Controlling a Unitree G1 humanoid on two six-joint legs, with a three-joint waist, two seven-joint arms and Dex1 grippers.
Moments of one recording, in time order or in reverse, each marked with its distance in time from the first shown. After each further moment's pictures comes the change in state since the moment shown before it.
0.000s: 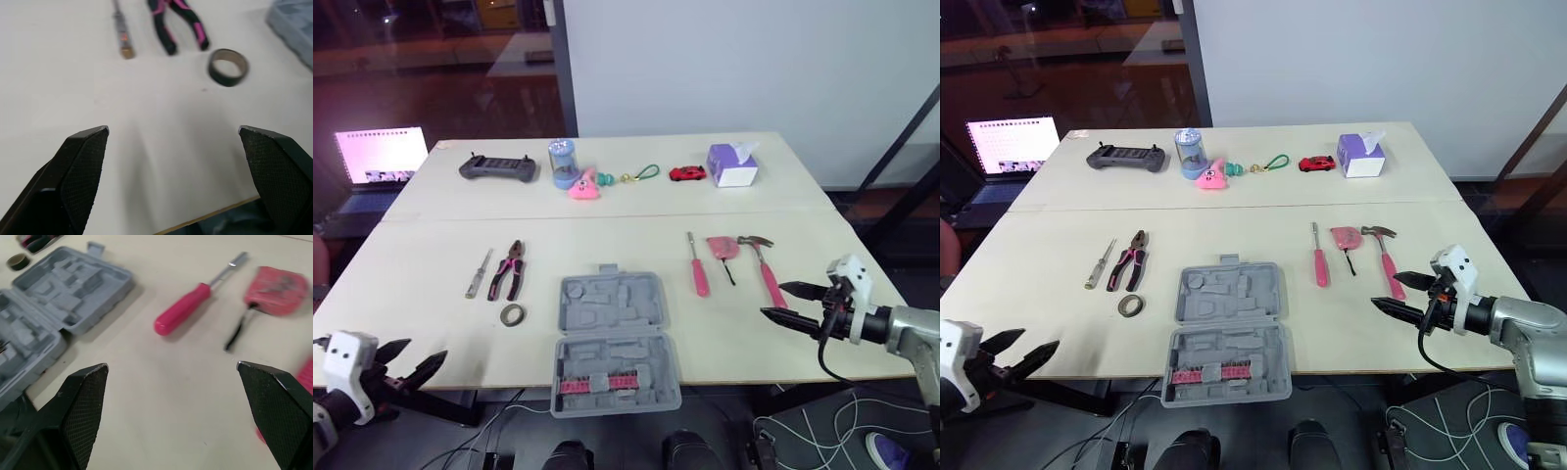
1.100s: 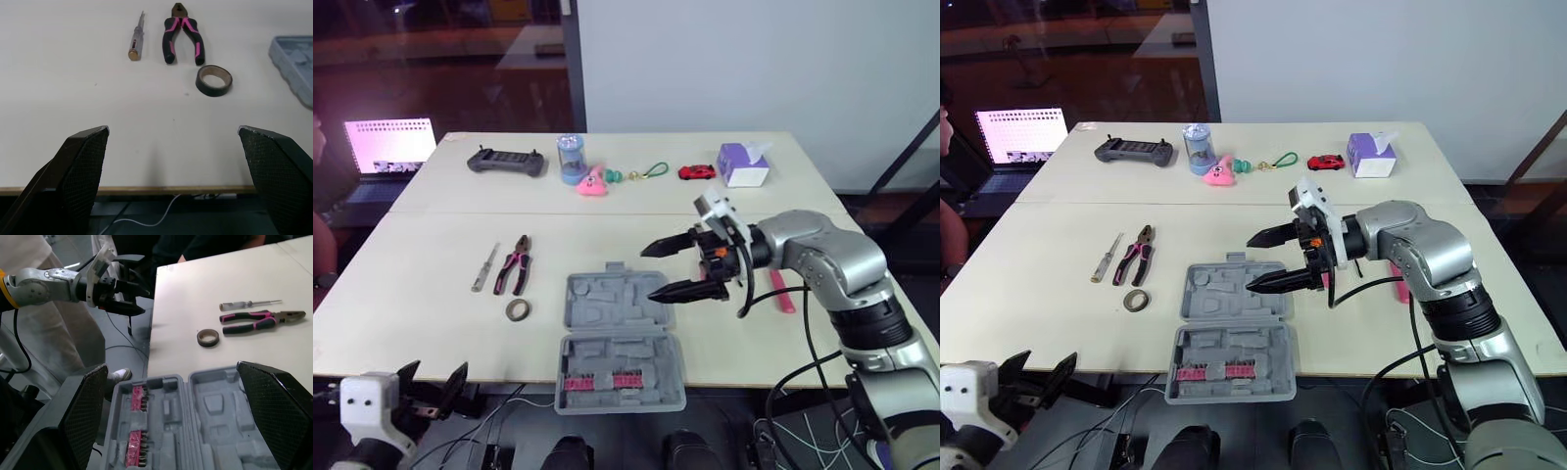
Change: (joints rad) left arm 0.269 -0.384 -0.064 -0.539 0.006 0.009 0.389; right arm -0.629 0.126 0.515 -0.221 0.181 0.291 0.133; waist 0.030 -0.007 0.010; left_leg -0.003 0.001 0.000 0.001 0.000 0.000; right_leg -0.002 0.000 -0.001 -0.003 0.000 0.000
